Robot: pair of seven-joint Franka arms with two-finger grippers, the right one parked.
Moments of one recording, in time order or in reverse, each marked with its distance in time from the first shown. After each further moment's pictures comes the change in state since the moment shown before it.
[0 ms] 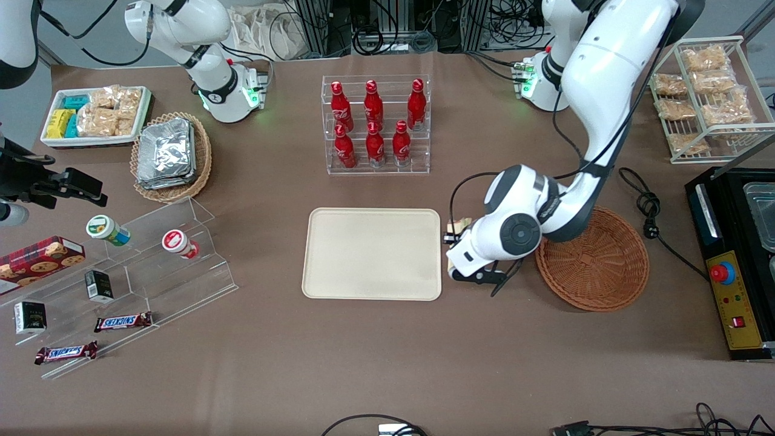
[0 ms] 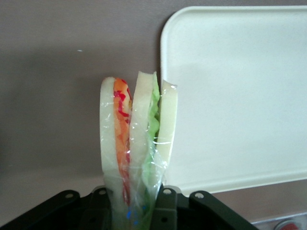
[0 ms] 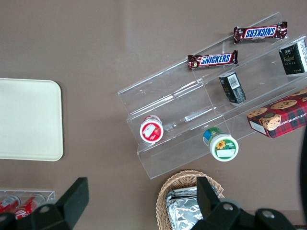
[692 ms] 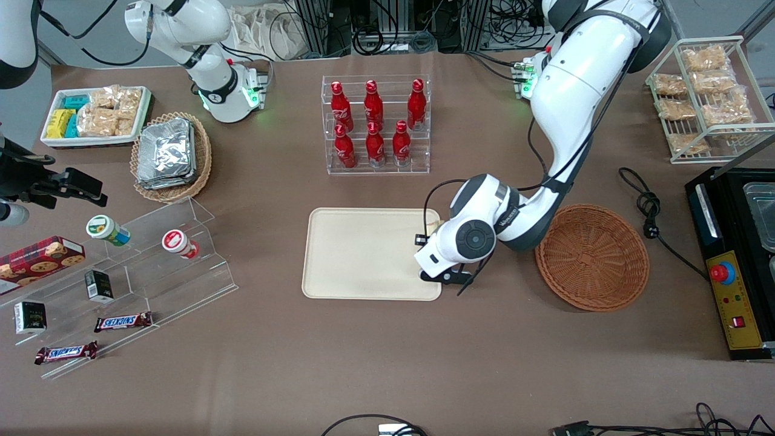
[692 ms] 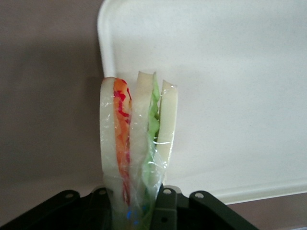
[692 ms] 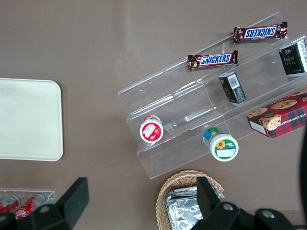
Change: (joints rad) arm -0.097 0.113 0.001 0.107 0.033 0.000 -0.075
